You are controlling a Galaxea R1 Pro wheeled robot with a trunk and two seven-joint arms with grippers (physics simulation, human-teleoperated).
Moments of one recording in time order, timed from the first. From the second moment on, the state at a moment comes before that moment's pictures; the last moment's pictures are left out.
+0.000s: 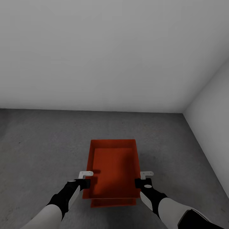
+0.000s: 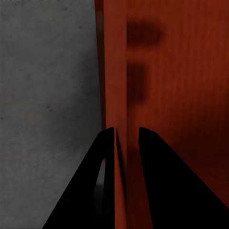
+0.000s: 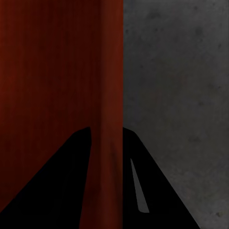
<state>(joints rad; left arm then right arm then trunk) -0.62 -0.05 -0.01 -0.49 0.02 0.33 -0.01 -0.75 0.10 0.64 -0.13 -0.55 -0.07 -0.26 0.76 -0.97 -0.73</state>
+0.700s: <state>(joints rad) -0.62 -0.05 -0.01 -0.49 0.02 0.33 -0.01 -0.75 0.10 0.64 -0.13 -0.55 -0.08 -0.26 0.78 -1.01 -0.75</state>
